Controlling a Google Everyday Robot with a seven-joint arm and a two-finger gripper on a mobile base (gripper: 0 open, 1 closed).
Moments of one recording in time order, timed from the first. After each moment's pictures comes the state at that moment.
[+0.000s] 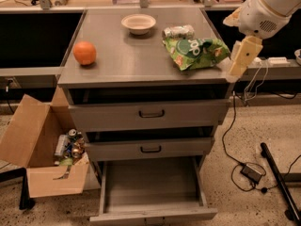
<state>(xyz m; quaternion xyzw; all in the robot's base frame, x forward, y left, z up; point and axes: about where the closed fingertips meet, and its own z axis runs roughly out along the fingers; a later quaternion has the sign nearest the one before) 0.587 -0.222 0.955 -0.63 0.74 0.00 0.23</state>
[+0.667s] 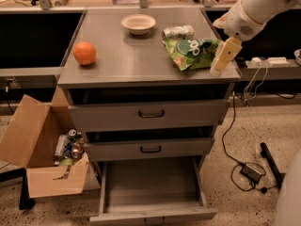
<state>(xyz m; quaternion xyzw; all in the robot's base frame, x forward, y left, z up) 0.666 -0.214 0.918 -0.62 0.74 0.02 0.27</state>
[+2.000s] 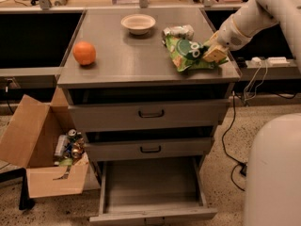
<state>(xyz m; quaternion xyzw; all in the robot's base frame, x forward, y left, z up) 0.716 -0.219 0.861 -0.59 0.76 0.07 0.28</state>
